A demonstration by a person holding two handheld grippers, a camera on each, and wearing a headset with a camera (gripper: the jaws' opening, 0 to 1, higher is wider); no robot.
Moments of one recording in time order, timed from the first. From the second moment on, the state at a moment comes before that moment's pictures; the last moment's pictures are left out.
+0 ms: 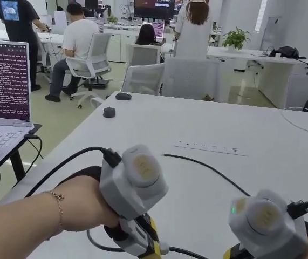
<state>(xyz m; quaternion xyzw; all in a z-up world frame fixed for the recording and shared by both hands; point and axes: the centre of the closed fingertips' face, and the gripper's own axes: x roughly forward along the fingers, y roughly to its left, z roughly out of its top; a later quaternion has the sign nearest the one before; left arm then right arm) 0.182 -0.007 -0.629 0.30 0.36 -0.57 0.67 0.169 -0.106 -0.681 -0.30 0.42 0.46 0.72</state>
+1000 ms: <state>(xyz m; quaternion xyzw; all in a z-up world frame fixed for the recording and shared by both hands) 0.174 -0.009 -0.633 0.32 0.36 -0.57 0.66 0.167 -0.033 -0.649 -0.31 0.37 0.53 0.70</state>
